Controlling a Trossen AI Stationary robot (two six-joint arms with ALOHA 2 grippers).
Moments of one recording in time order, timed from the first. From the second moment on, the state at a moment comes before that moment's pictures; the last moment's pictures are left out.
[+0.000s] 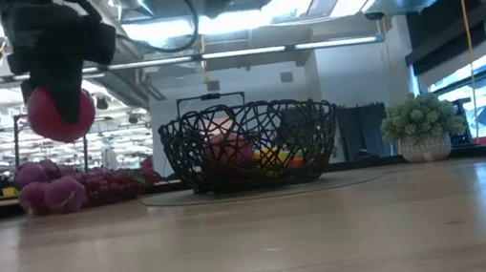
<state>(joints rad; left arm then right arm) -0.10 1.20 0.85 -0.80 -0.07 -0.74 -0.01 2.09 2.35 -1.27 0.32 -0.07</state>
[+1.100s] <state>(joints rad) 0.38 1.47 1.20 -0.52 -0.08 -0.30 -0.04 1.97 2.35 -1.44 0.53 0.10</state>
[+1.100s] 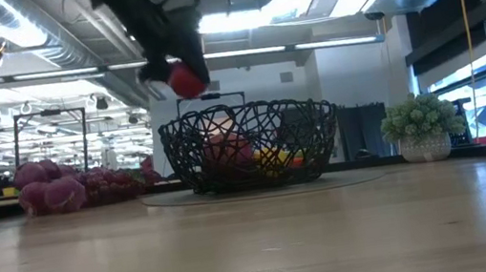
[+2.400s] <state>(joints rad) 0.45 1.87 1.28 -0.47 -0.07 -0.28 -0.01 1.97 2.35 -1.44 0.53 0.10</state>
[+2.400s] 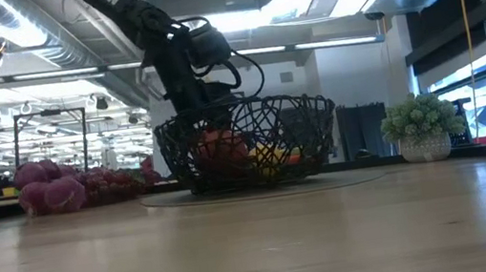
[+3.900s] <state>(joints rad) 0.45 1.85 1.28 -0.48 -0.09 -0.17 -0.02 1.97 2.35 -1.41 0.36 -0.01</state>
